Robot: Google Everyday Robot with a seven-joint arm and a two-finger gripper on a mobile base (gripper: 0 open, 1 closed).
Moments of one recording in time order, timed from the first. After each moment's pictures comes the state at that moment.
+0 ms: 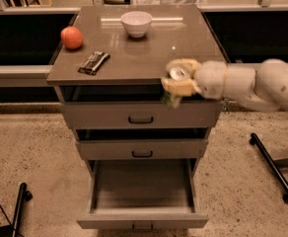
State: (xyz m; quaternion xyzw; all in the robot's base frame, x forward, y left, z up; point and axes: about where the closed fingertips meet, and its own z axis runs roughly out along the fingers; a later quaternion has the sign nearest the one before) arm 0.629 -0.080 0.867 -0.46 0.58 0.33 0.59
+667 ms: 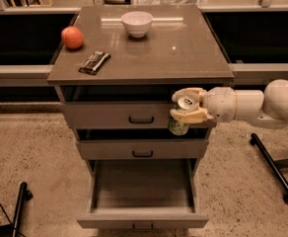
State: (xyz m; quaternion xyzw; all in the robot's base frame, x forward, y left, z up) arm 0.563 -0.102 0.806 -0.51 0.56 0.38 0.53
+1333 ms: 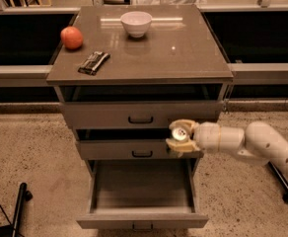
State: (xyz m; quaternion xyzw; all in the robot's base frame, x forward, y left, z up) arm 0.570 -0.103 0.676 -0.50 0.59 0.33 0.55
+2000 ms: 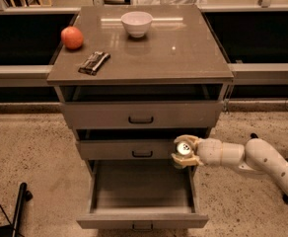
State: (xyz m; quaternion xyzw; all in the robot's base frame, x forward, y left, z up) arm 0.564 -0.127 0.591 -0.52 0.58 0.31 0.55
